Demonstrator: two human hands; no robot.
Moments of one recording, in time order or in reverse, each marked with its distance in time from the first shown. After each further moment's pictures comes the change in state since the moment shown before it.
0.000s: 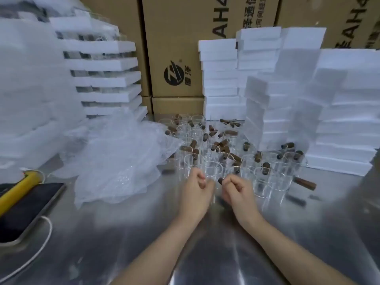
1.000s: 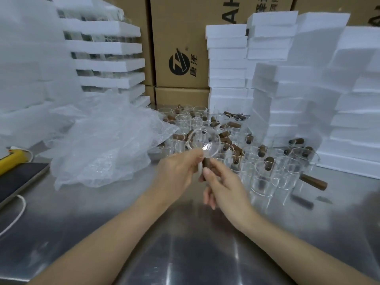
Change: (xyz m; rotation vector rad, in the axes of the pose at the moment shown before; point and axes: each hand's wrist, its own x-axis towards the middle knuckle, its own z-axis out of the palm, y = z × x) left_hand 0.012 0.006 -0.034 0.418 0.079 0.825; right_hand -0.005 -0.004 0.002 0.009 -0.238 0.127
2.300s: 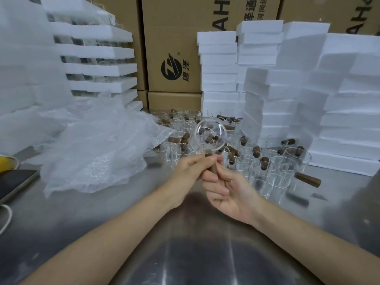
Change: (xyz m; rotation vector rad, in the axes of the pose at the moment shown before) left_hand 0.014 0.016 0.023 -1.135 -0.244 -0.852; right_hand 0.015 -0.002 -0.014 1.118 -0.302 0.492
